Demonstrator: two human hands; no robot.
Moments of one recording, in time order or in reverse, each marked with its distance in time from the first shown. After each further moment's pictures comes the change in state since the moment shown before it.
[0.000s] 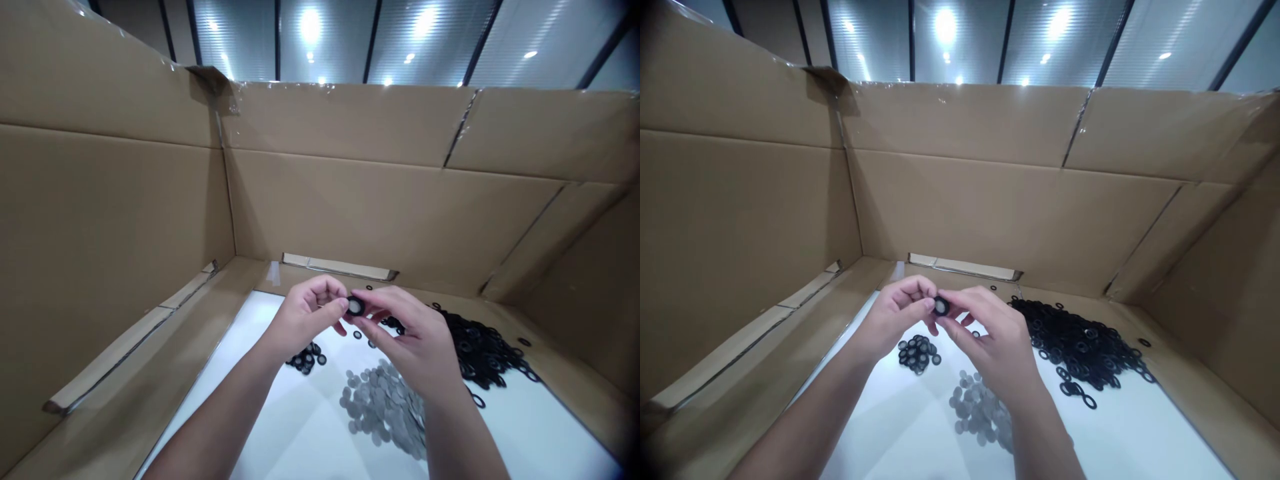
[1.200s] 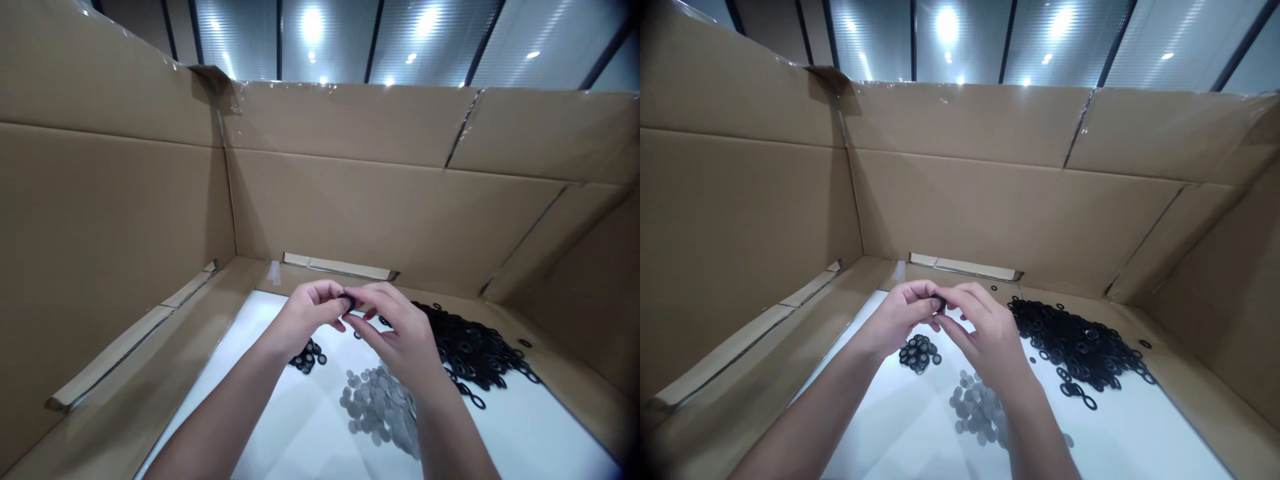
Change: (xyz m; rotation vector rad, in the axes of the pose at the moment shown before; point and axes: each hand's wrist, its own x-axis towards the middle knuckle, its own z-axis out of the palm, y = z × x) left_hand 0.005 -0.009 -0.002 -0.092 -0.011 -0.166; right_hand 0.002 0.009 0.013 -0.117 -0.035 -0.067
